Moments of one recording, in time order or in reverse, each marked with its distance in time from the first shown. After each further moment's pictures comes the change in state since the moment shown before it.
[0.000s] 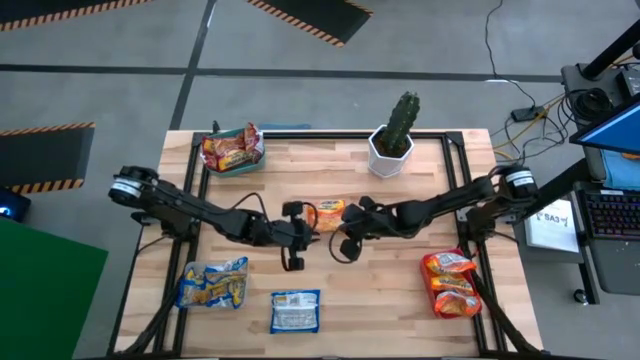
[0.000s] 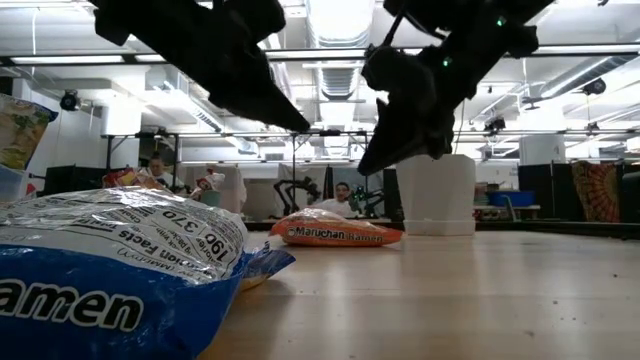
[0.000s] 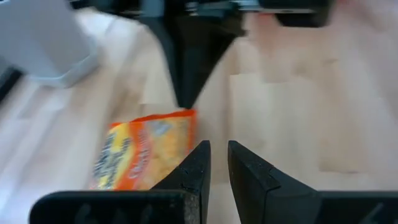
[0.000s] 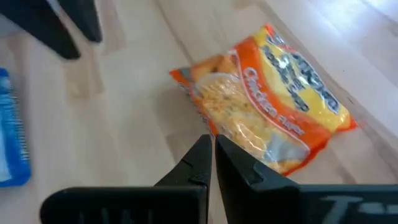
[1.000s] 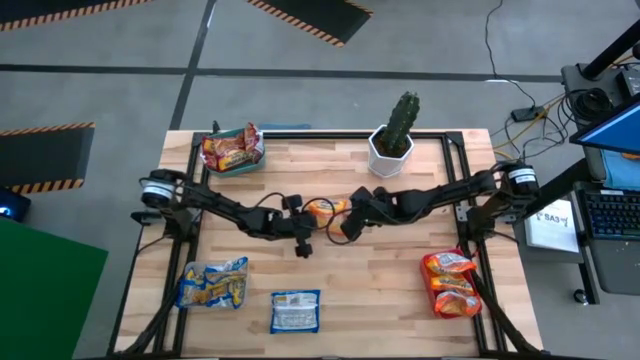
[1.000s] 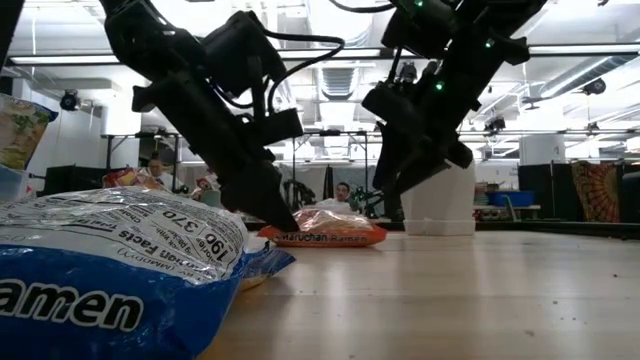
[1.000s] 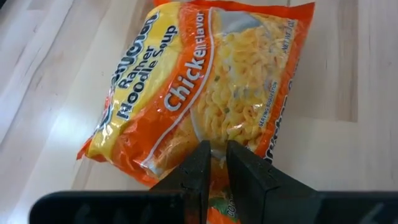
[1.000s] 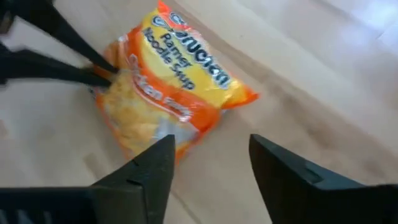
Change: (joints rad) left arm 0.125 0.248 -0.006 -0.024 -0.074 -0.071; right arm -0.097 -0.024 -0.006 -0.164 0.073 0.219
